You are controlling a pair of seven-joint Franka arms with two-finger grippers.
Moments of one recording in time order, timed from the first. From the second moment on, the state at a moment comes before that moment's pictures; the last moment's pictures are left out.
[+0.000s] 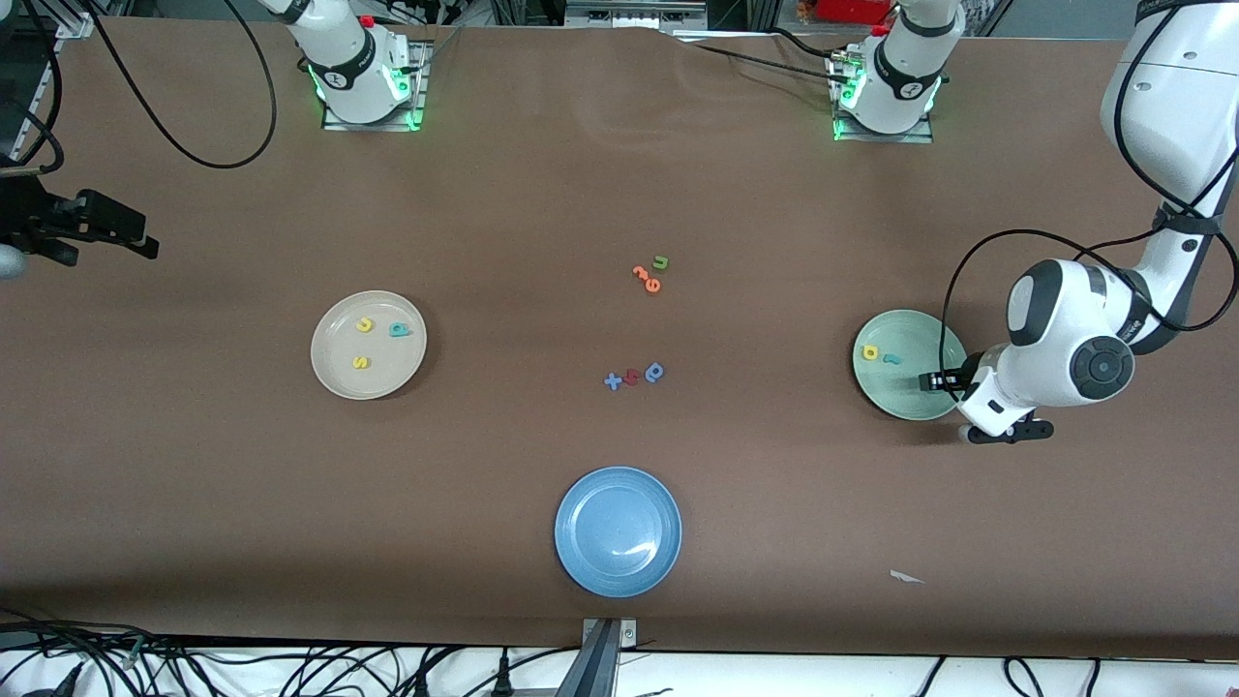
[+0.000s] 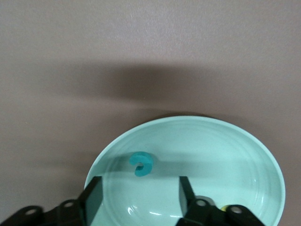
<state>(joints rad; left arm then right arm) 0.41 0.62 -0.42 -1.79 0.28 2.13 -0.25 0.03 0.07 -0.11 -1.57 0.07 1.62 -0.15</state>
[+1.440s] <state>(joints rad) 0.41 0.36 -0.53 -1.41 0.21 1.63 -0.25 0.06 0.07 -0.07 -1.57 0.05 1.62 -0.15</state>
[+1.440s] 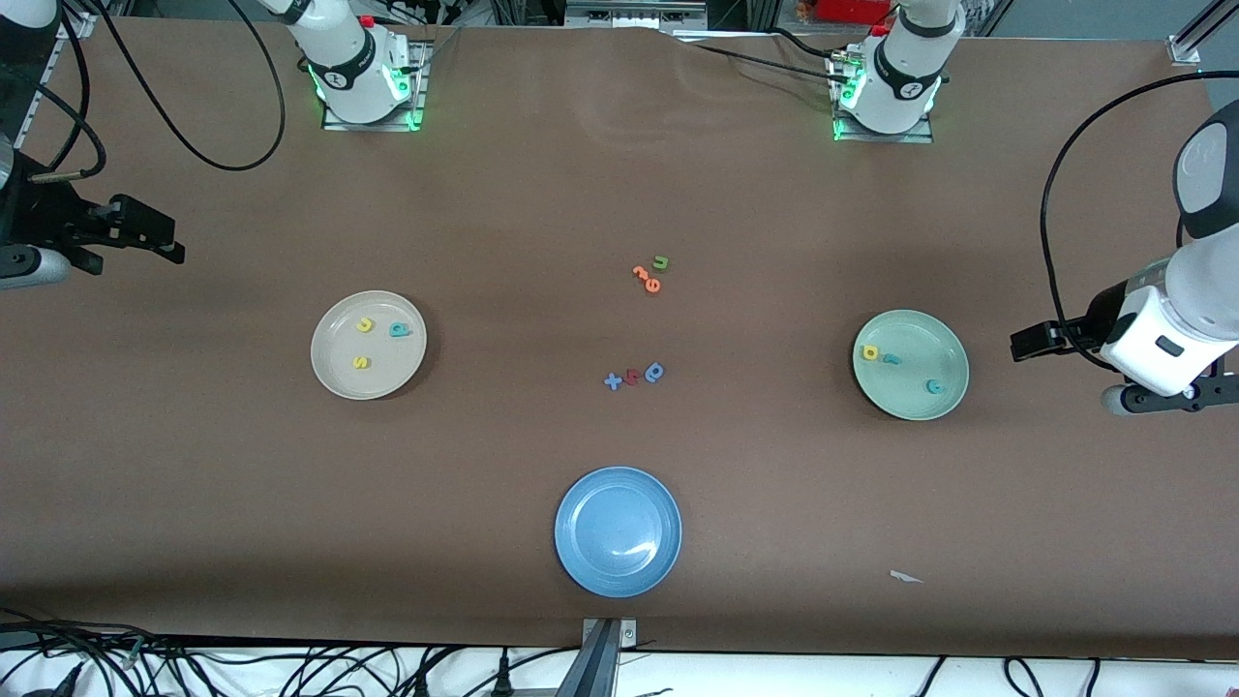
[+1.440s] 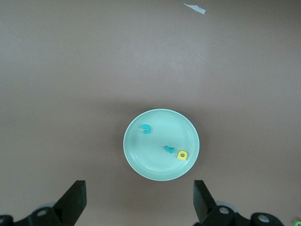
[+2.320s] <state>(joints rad) 0.09 0.31 -0.15 -1.38 0.08 1.60 -0.16 0.08 0.05 -0.07 -1.57 0.00 1.60 -0.12</state>
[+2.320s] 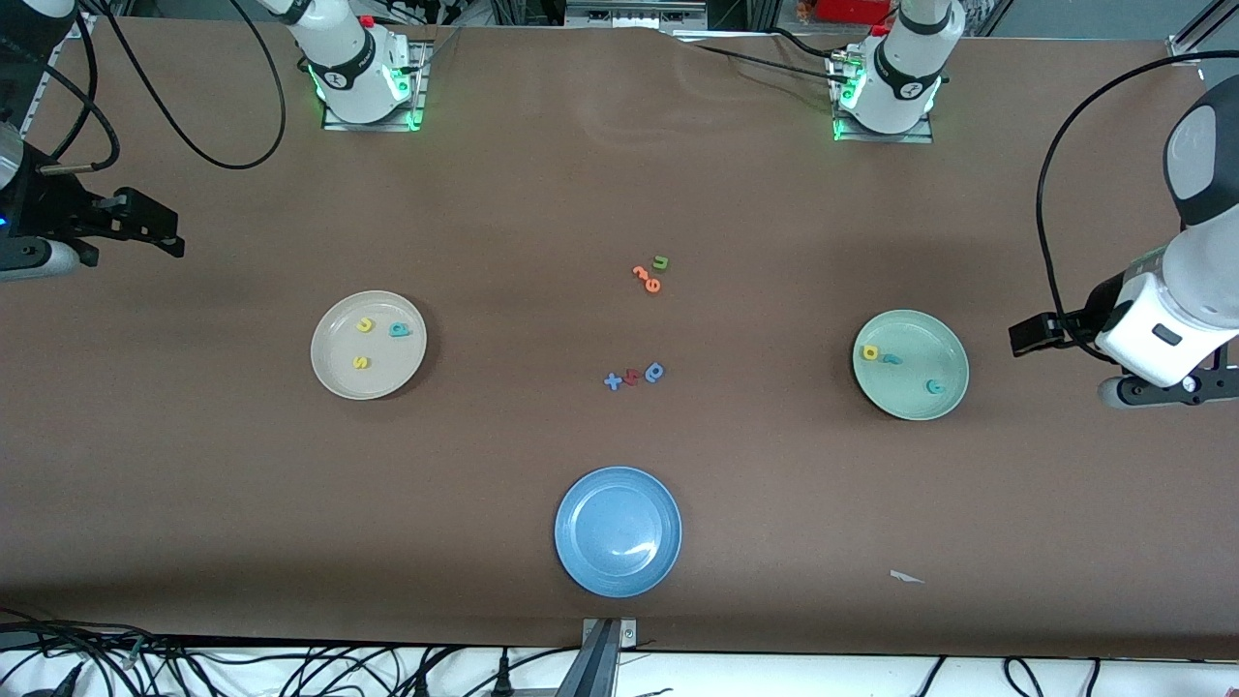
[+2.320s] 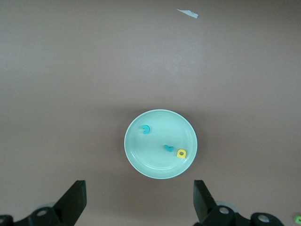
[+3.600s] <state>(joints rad) 0.05 0.26 -0.06 -1.48 0.02 1.67 -0.14 0.08 0.06 -0.08 -1.58 0.00 1.58 -0.06</state>
